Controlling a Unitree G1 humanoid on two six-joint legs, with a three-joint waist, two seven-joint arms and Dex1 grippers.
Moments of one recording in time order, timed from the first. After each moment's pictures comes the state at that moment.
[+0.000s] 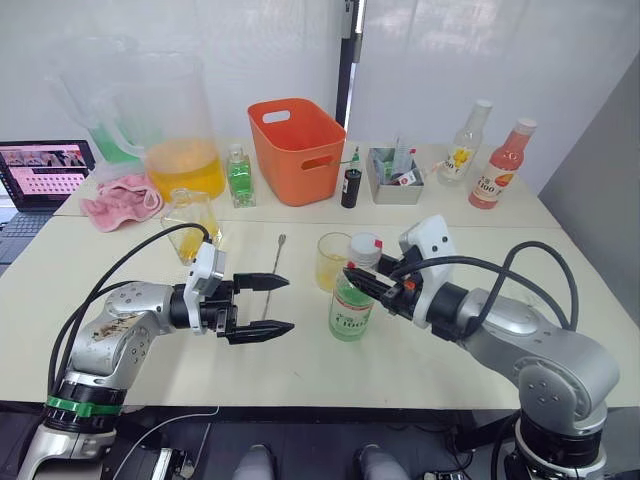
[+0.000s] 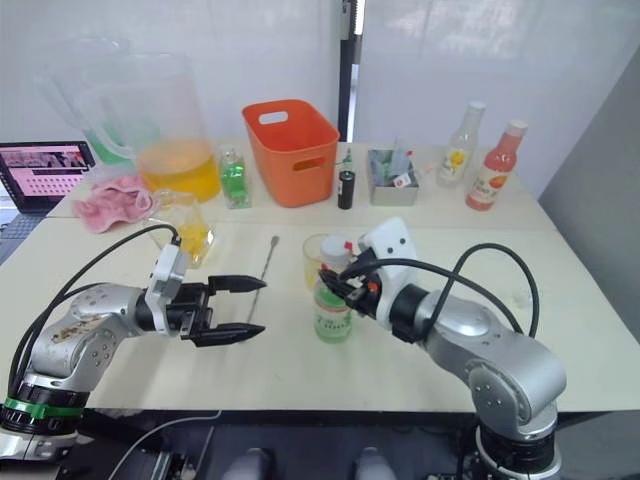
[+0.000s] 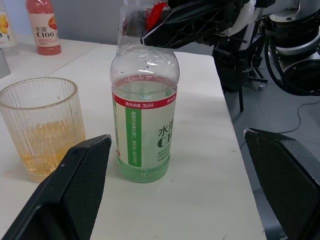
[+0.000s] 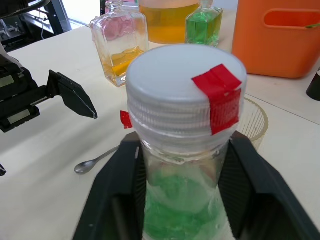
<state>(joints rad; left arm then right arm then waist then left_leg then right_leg) -0.38 0.70 0.02 -0.10 -0.63 0.39 -1.29 -0.46 -0.38 -0.09 -0.78 0.70 1.21 0.24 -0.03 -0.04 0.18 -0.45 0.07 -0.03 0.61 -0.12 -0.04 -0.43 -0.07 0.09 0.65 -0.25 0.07</state>
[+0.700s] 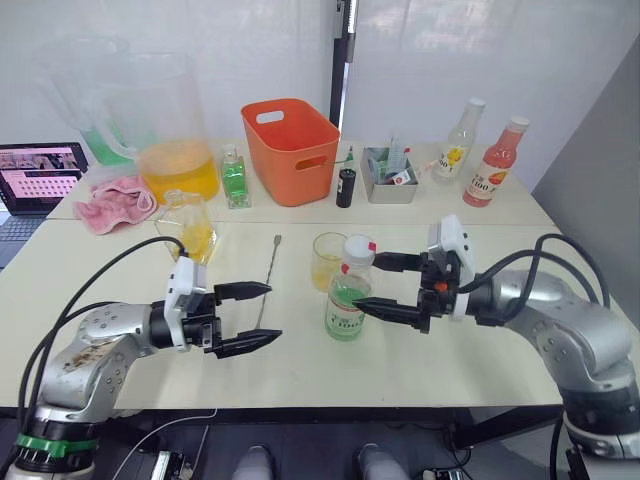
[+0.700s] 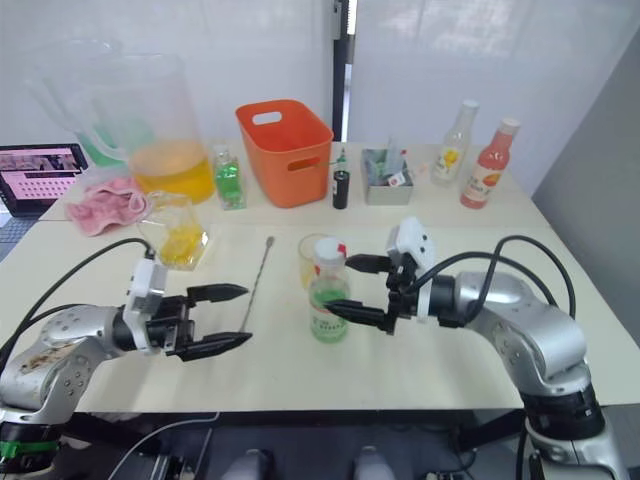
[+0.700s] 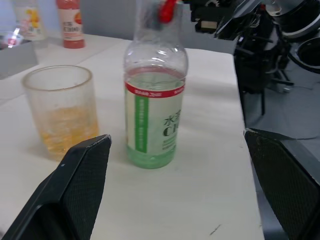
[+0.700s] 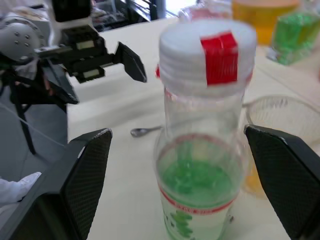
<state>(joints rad) -0.19 0.72 0.17 -0.27 -0.67 0.41 -1.17 -0.51 -0.69 0.00 -0.37 0.69 0.73 0.97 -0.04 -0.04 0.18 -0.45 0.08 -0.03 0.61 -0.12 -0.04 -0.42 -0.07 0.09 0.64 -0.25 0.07</state>
